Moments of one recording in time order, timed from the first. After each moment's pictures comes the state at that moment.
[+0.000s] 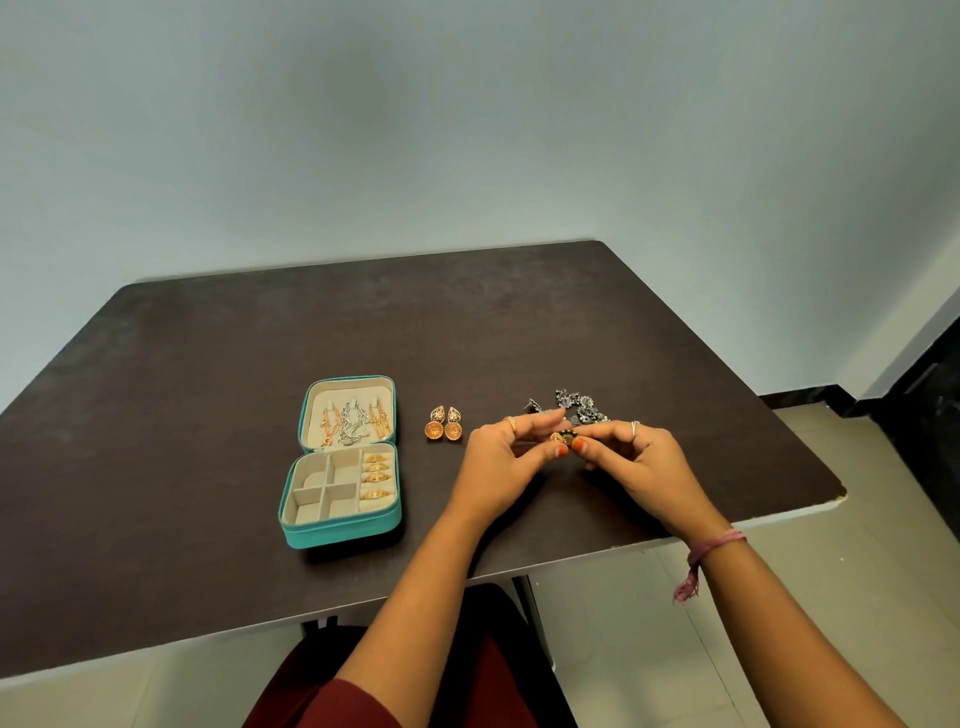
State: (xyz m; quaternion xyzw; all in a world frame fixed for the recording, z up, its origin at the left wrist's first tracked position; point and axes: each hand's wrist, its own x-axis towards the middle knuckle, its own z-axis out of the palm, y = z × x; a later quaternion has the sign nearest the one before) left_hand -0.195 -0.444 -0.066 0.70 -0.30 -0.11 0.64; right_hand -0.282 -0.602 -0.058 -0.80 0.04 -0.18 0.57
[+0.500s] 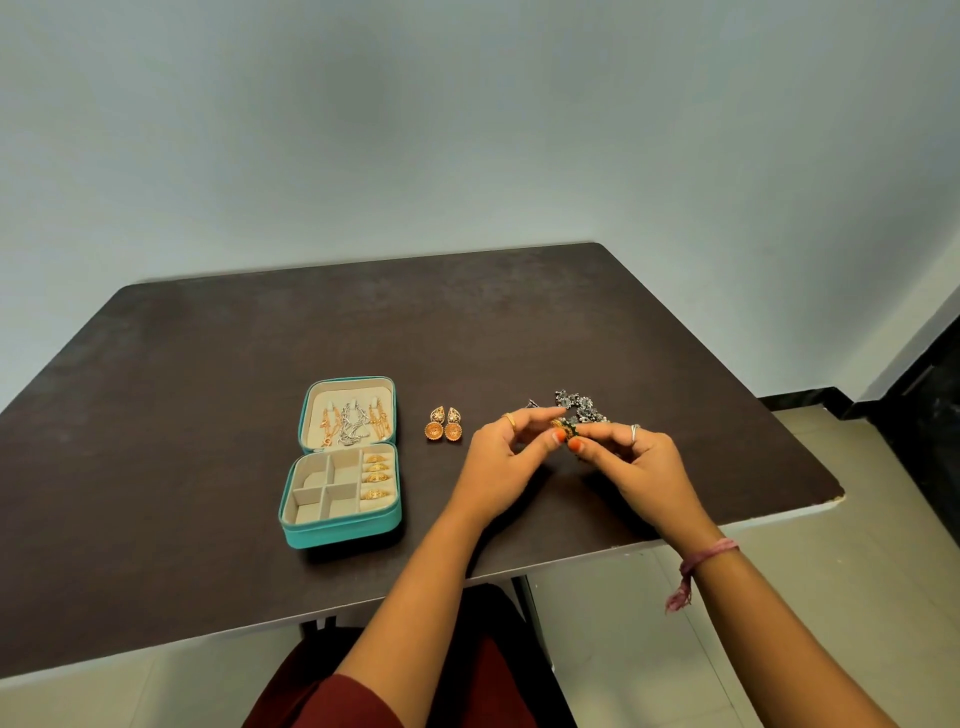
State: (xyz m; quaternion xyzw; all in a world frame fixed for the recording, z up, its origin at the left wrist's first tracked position) left_hand -0.197 -0.443 -0.063 0.70 -0.30 -0.11 0.64; right_hand -0.282 -0.594 -0.059 -0.80 0.06 -0.21 0.56
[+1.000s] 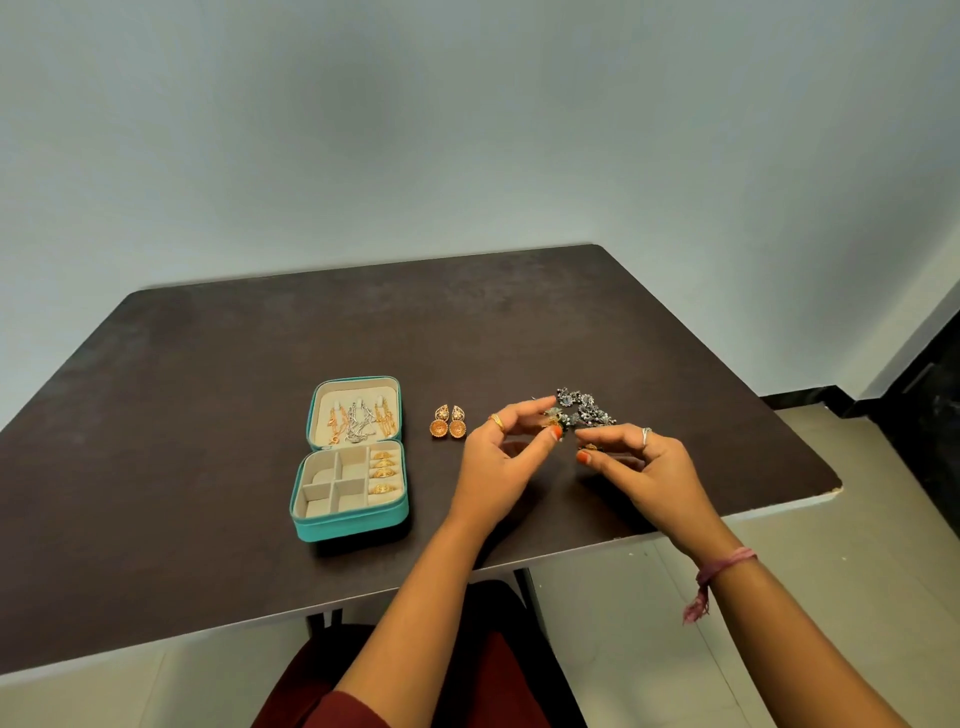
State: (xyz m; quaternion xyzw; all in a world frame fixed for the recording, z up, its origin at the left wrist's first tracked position) left_hand -0.216 -0.432 -0.053 0.66 -0.27 -0.07 0.70; right_hand -0.300 -0.588 -0.053 -0.81 0.07 -0.21 0.55
